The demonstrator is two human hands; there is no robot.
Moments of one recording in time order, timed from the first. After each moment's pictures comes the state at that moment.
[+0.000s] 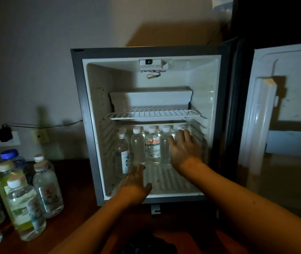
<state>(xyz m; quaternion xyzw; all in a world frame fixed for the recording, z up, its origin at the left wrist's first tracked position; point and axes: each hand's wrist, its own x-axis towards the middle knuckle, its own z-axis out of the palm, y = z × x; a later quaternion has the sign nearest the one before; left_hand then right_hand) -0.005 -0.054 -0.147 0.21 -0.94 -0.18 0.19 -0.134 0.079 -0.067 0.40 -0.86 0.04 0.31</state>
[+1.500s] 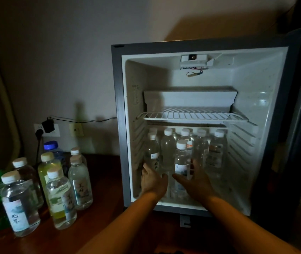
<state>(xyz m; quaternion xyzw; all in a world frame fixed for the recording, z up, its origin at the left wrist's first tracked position) -0.018 -0.073 -0.142 0.40 -0.76 -0.38 0.33 -0.128 0.017 -0.150 0.43 -0.70 0.56 -0.05</state>
